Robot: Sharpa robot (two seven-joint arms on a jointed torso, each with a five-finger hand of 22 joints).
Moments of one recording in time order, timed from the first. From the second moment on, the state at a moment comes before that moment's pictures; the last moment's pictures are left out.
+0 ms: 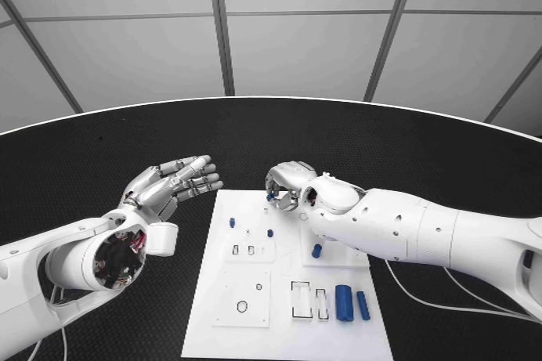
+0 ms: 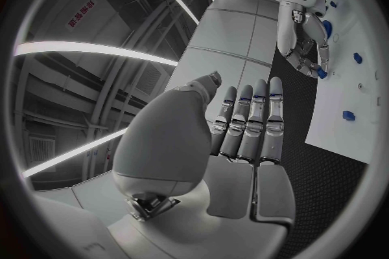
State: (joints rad) left arm 1.33 -0.97 -0.07 1.72 0.21 -0.34 0.44; left_hand 1.46 -0.12 0.37 0.20 0.10 0.86 0.22 0.23 0.15 0.98 0.20 0.08 0.07 0.91 0.16 0.26 0.19 0.17 0.83 0.27 0.35 0.14; right arm 1.32 -0.46 -0.08 1.14 -1.70 -0.37 -0.25; right_hand 1.34 -0.17 0.56 0.07 0.27 1.04 0.11 0.33 0.33 1.27 0.04 0.17 0.23 1.46 -0.03 1.42 1.29 0.09 1.41 0.07 1.31 1.19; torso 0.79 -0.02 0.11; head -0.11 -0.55
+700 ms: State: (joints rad) left arm 1.33 -0.97 -0.07 1.72 0.21 -0.34 0.43; left_hand 1.46 -0.12 0.37 0.20 0.10 0.86 0.22 0.23 0.15 0.98 0.20 0.08 0.07 0.91 0.16 0.26 0.19 0.17 0.83 0.27 0.35 0.14; right arm 1.32 -0.46 -0.08 1.13 -1.70 -0.35 -0.24; right_hand 1.29 -0.23 0.57 0.10 0.24 0.86 0.14 0.22 0.39 1.21 0.06 0.11 0.23 1.47 -0.03 1.42 1.27 0.09 1.40 0.08 1.30 1.17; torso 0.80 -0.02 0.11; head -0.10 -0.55
